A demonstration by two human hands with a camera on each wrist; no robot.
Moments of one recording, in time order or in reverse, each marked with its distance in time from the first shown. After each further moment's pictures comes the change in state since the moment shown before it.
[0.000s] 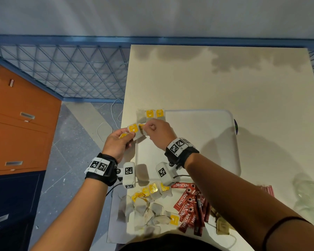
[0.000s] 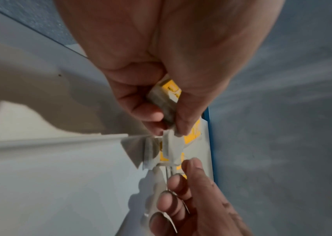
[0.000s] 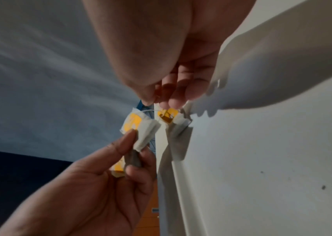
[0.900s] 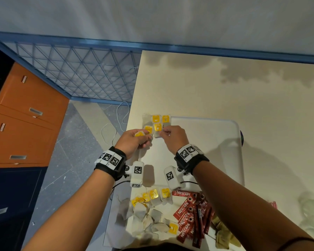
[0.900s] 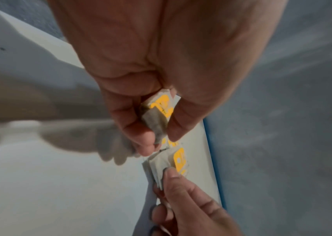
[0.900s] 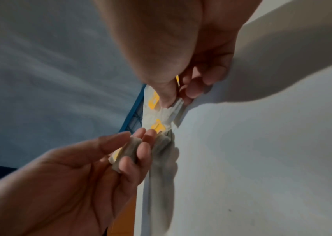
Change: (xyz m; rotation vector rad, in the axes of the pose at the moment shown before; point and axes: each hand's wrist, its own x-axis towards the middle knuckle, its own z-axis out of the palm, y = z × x) left_hand -0.005 0.022 0.028 0.076 -0.199 -0.089; right_hand 0.015 0.034 -0.009 -0.135 0.113 0.078
